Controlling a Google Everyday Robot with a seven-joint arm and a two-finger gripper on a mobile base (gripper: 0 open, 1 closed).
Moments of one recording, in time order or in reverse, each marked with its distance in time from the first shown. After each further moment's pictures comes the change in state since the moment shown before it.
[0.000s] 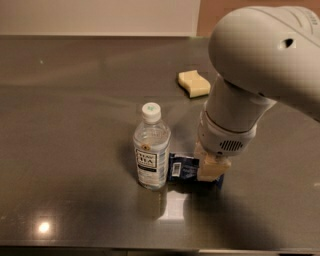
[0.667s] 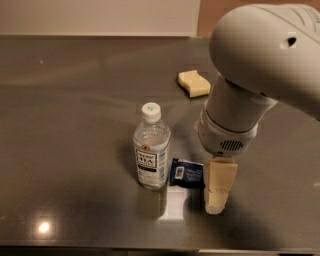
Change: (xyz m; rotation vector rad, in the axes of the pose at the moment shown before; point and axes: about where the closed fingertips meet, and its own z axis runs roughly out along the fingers) arm -0.001 0.001 -0.003 0.010 0.000 -0.001
